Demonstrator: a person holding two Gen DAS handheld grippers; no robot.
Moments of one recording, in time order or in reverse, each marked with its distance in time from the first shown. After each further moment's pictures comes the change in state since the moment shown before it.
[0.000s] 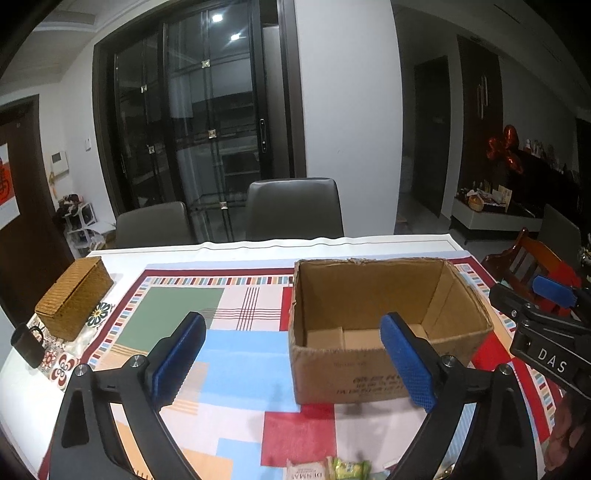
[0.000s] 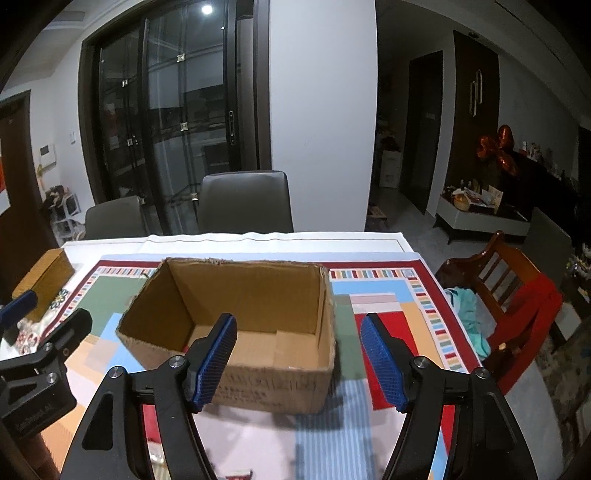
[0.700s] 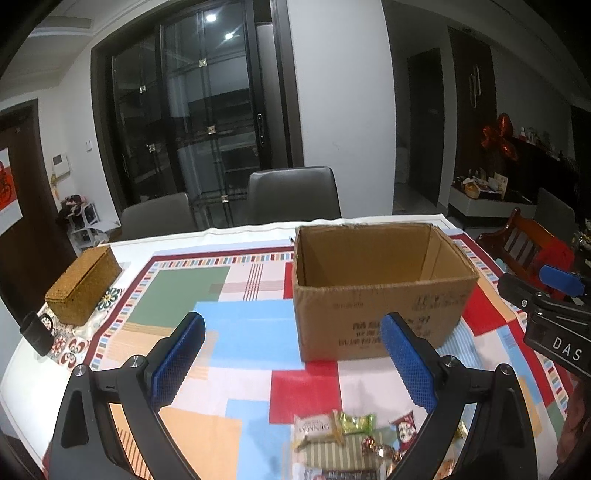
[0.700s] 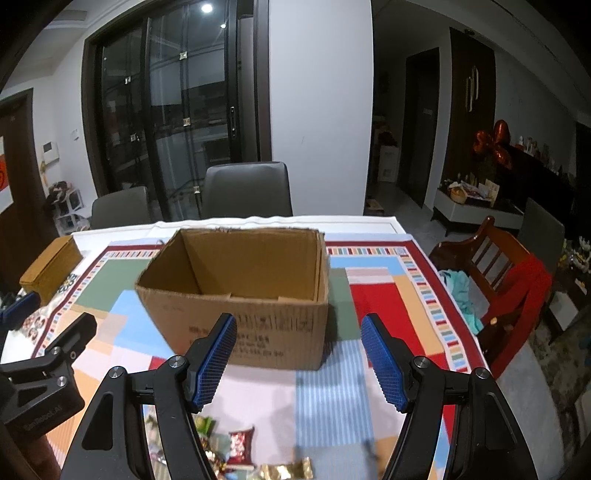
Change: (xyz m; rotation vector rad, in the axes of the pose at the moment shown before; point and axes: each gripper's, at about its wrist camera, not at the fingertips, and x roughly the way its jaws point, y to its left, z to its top) left arm -0.037 -0.001 -0.047 0.033 0.019 0.001; right arm -0.043 -0.002 -0.045 0.006 0.019 0.003
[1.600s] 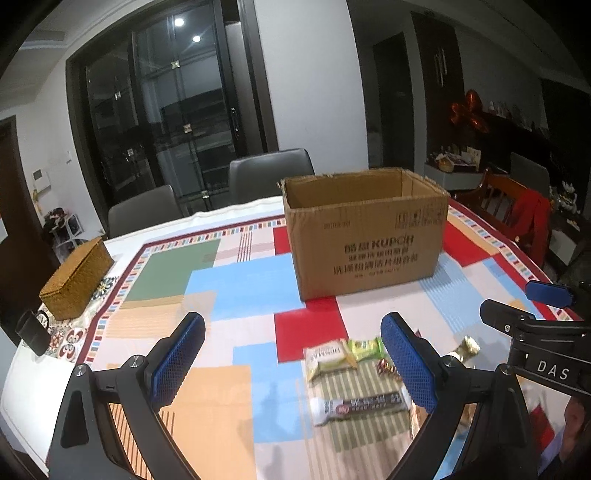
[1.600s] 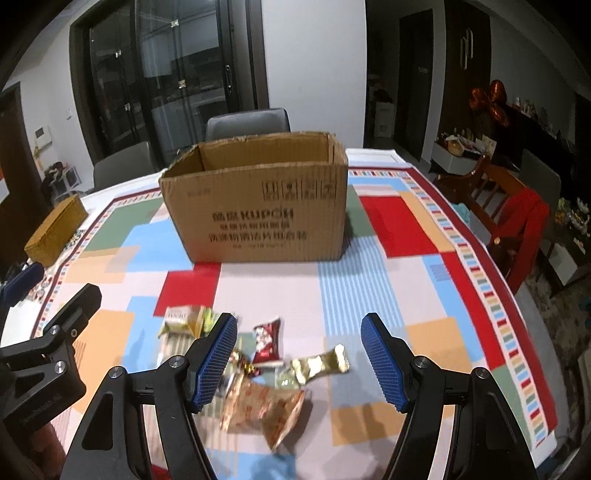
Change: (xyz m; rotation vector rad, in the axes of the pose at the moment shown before) left arm -0.031 0.018 -0.079 0.110 0.017 -0.080; right arm -0.027 0.031 -0.101 0.058 0.168 -0.005
